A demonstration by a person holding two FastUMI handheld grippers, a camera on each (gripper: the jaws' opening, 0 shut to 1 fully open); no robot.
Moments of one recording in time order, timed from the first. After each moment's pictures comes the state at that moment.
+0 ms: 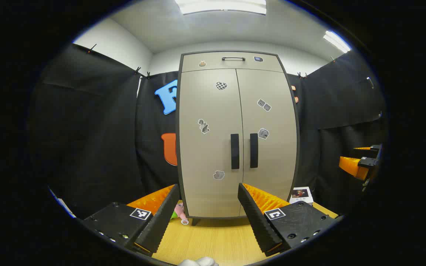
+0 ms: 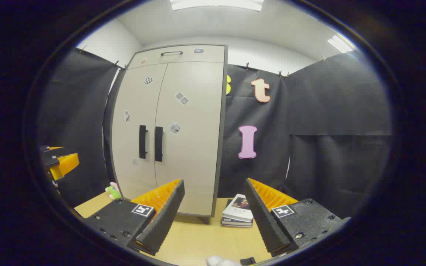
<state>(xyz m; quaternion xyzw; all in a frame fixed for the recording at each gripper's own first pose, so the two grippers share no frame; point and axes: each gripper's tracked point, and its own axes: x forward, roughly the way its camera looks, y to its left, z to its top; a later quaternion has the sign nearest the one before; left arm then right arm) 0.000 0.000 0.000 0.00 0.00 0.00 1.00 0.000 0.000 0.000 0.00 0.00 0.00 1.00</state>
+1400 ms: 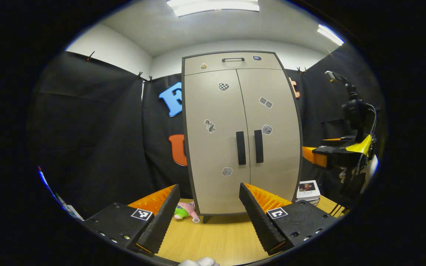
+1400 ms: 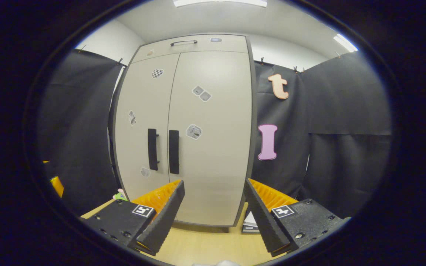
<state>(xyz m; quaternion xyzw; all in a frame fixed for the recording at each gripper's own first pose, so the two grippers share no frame) -0.026 0.026 0.002 0.03 0.00 0.04 1.00 0.114 0.098 0.022 0.00 0.01 0.04 1.00</state>
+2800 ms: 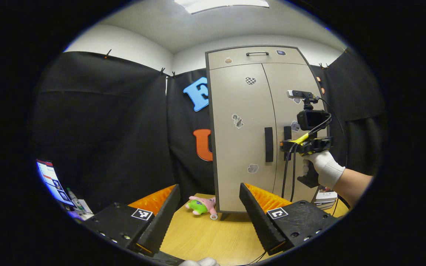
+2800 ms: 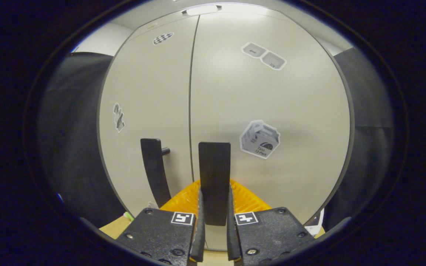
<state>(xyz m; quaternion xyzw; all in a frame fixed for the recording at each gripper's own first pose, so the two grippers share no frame) -0.036 0.066 -0.007 0.02 0.02 0.12 0.99 0.279 0.215 0.034 0.03 0.03 0.12 0.99</state>
